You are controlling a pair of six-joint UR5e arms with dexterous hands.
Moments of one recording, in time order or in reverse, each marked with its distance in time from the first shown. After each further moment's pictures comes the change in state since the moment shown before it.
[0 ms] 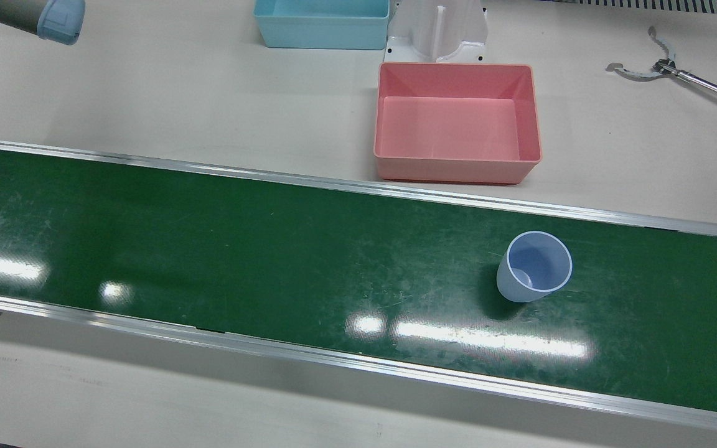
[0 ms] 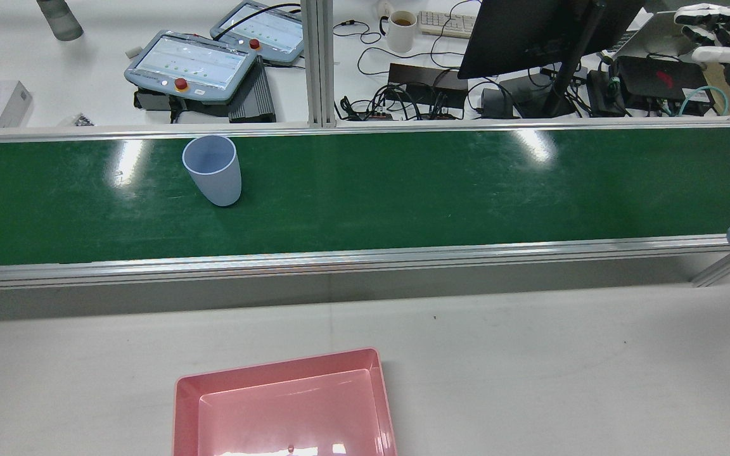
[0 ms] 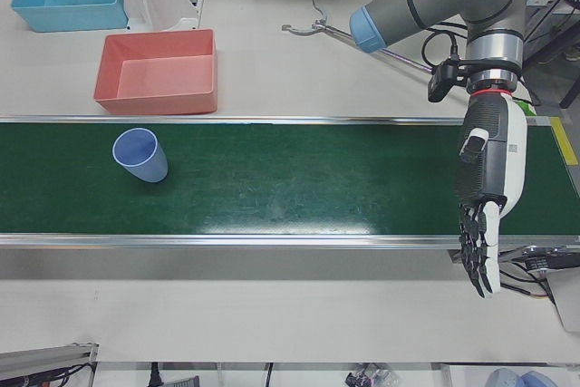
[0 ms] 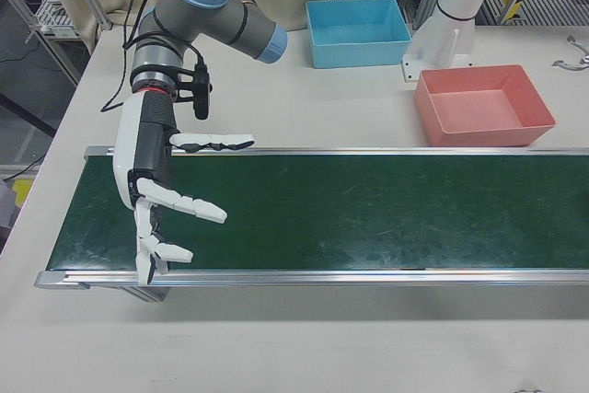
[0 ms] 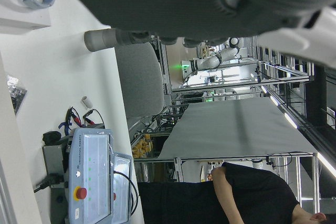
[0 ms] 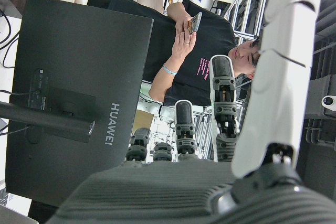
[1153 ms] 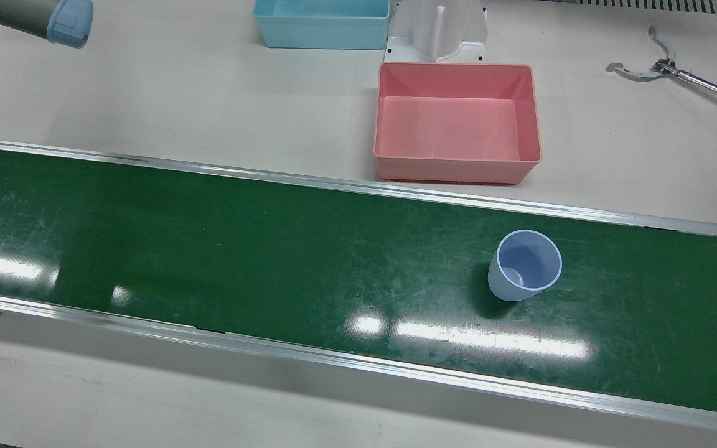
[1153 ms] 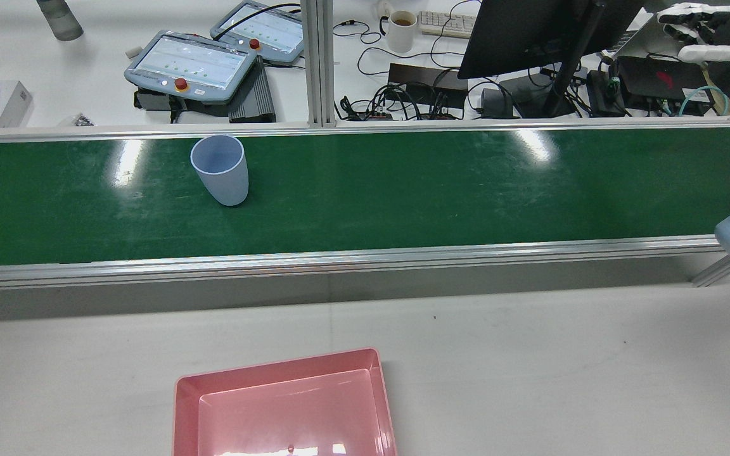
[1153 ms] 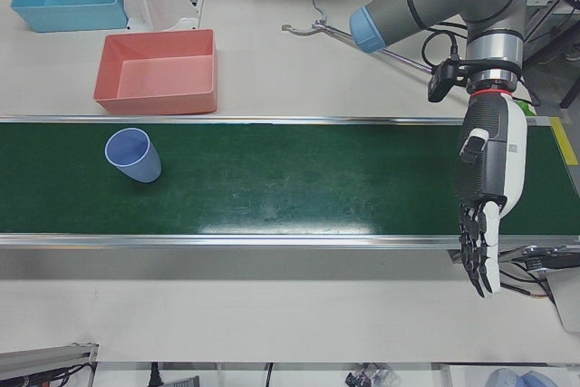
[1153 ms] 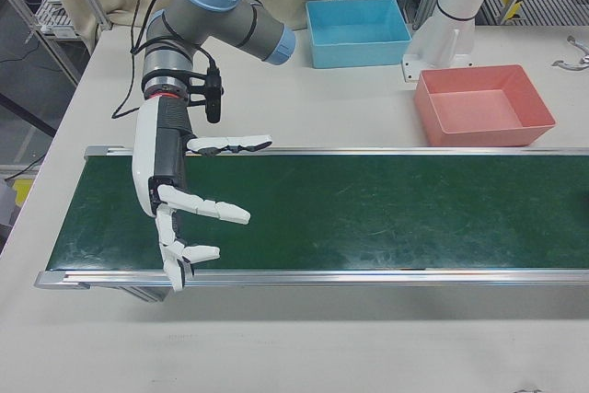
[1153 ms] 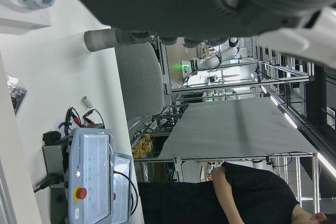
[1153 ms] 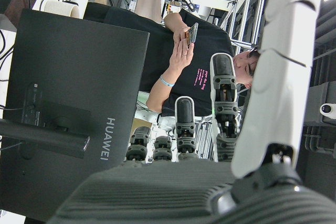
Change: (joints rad) left arm 0.000 0.000 0.000 0.000 0.000 -0.001; right arm -0.018 0.028 -0.002 -0.005 -0.007 0.001
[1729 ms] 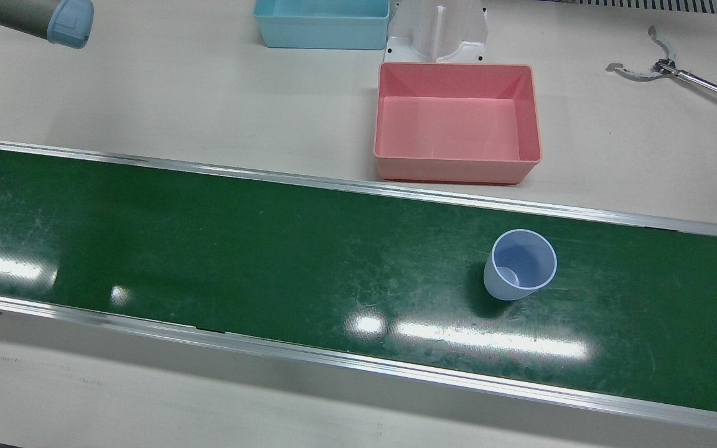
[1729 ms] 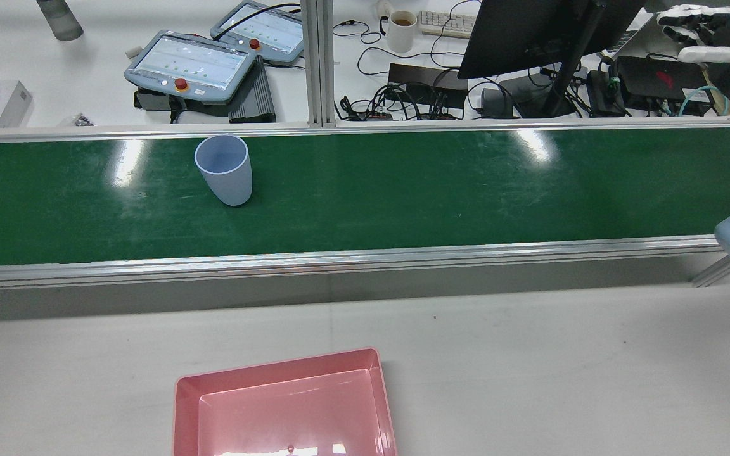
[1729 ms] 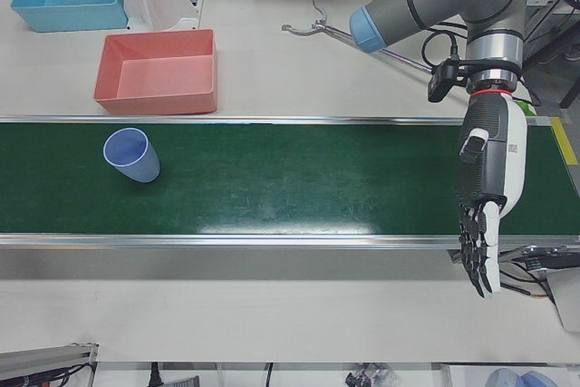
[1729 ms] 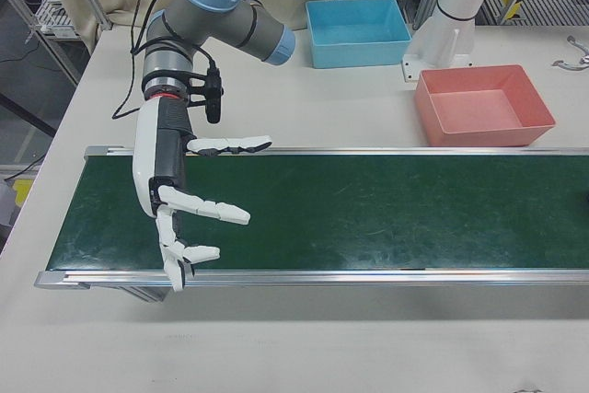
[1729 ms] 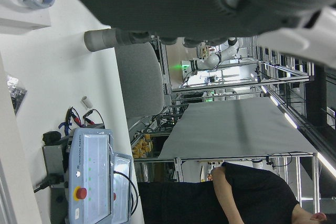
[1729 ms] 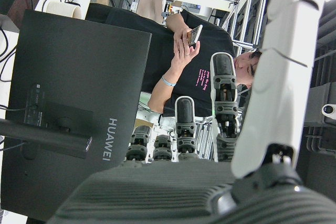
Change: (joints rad) left arm 0.000 0.000 0.000 0.000 0.000 0.000; right arm -0.001 -0.001 -0.002 -0.001 -0.001 0.000
